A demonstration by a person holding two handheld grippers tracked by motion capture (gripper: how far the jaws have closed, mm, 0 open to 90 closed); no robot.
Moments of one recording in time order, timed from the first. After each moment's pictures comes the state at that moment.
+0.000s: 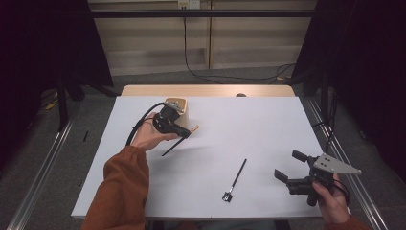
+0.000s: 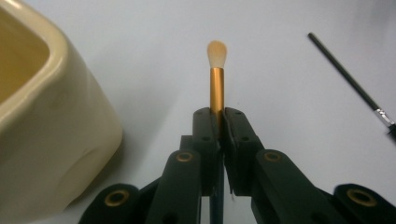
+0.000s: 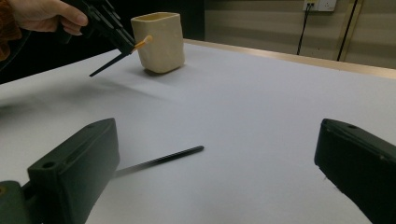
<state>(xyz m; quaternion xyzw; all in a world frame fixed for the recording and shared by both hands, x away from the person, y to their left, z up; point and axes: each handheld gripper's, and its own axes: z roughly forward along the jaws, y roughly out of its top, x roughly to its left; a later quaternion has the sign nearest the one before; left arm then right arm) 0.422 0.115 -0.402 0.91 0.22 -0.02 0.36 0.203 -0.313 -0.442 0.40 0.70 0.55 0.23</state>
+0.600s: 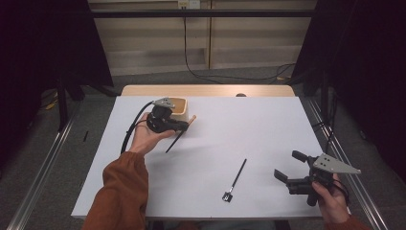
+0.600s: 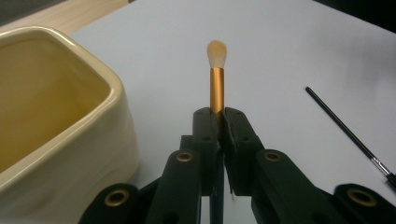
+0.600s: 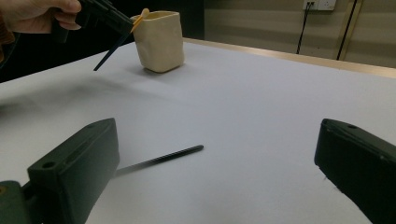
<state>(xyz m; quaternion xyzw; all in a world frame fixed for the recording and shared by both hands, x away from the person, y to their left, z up) 0.414 0.132 -0.397 0.86 0.26 0.03 0.45 0.204 -0.313 -0.443 0.40 0.70 0.55 0.23</state>
